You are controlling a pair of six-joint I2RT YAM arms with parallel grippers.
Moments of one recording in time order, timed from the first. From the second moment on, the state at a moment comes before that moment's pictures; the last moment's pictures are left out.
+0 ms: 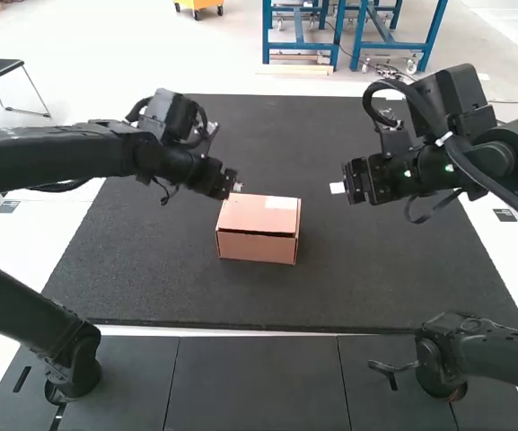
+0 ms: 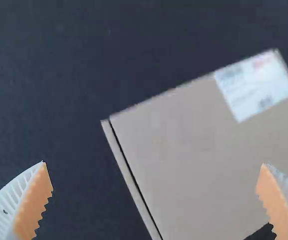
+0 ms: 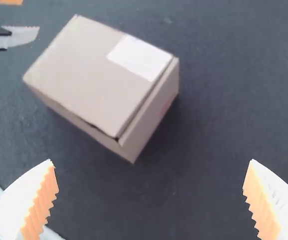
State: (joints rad) left arm -0.49 1.30 0.96 -0.35 0.02 -0.02; right arm 0.56 0.82 0.99 -0.89 -0.02 0.10
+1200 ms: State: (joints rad) left arm -0.08 0.27 0.16 0.28 0.04 -0.05; right arm 0.19 0.36 0.34 0.12 0.01 0.09
